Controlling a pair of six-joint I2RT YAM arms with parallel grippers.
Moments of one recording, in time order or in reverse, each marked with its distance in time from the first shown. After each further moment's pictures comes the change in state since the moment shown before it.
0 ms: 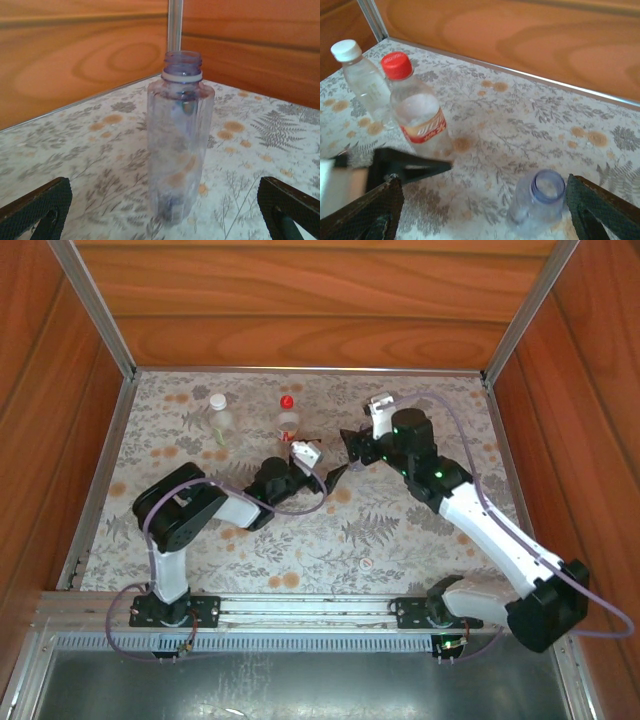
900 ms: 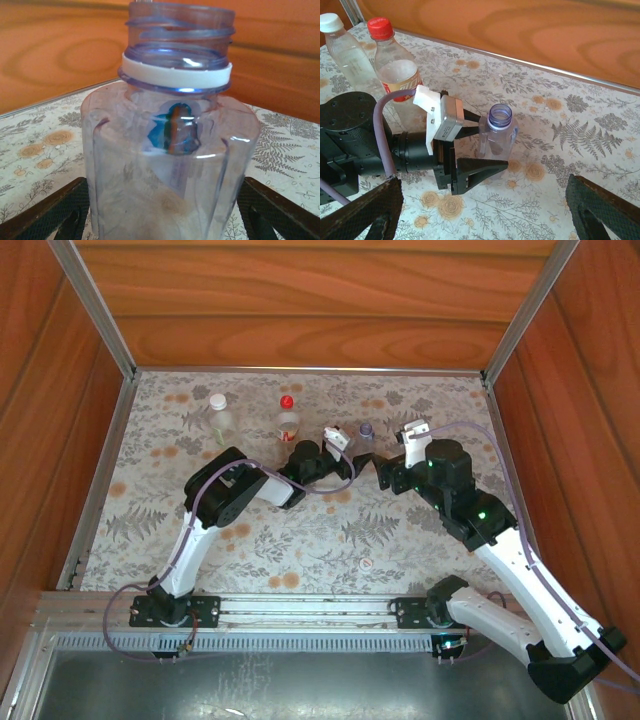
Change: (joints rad) left arm -0.002 0.354 0.416 -0.034 0.150 -0.060; right arm -0.005 -0.301 -0.068 -0.269 0.099 -0.026
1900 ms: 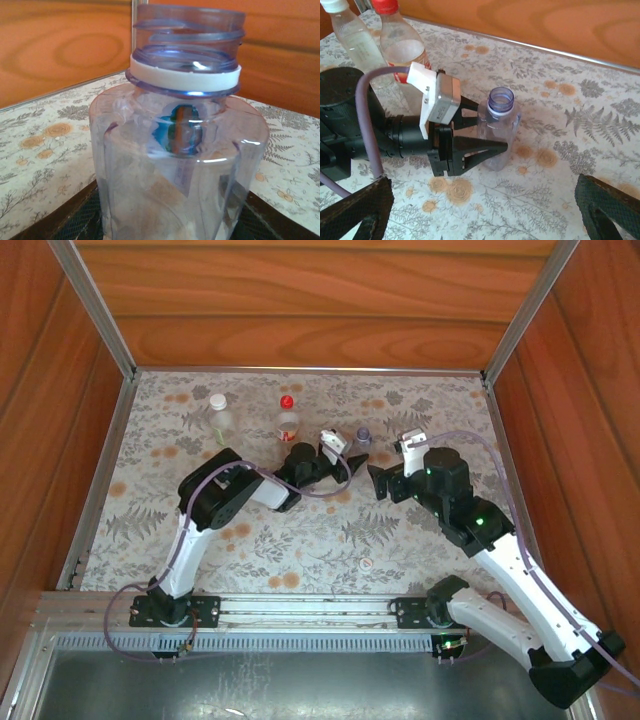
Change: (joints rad) left arm 0.001 -0.066 -0.093 -0.004 0.011 0.013; right arm 0.000 -0.048 -0.086 0.009 -0.047 0.042
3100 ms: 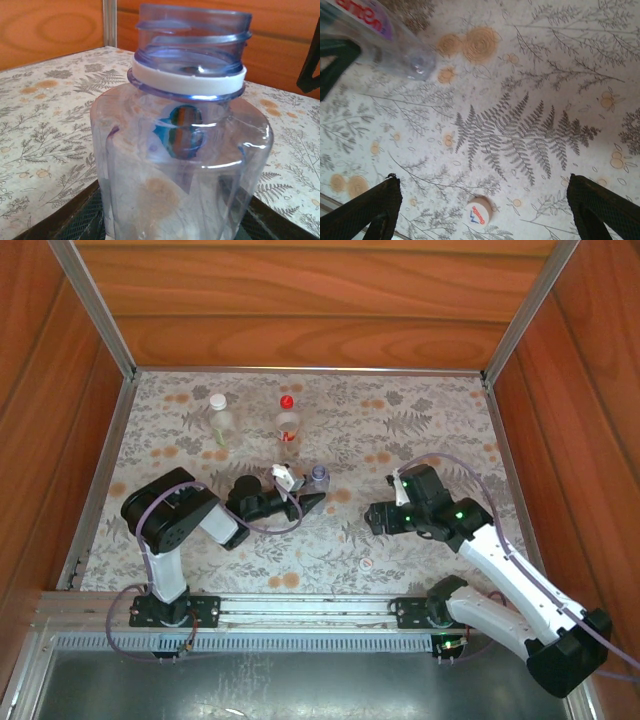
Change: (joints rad) left arm 0.076 -0.357 -0.633 0.226 0.196 0.000; right arm 0.035 0.100 -0.096 -0.330 -0.177 0.323
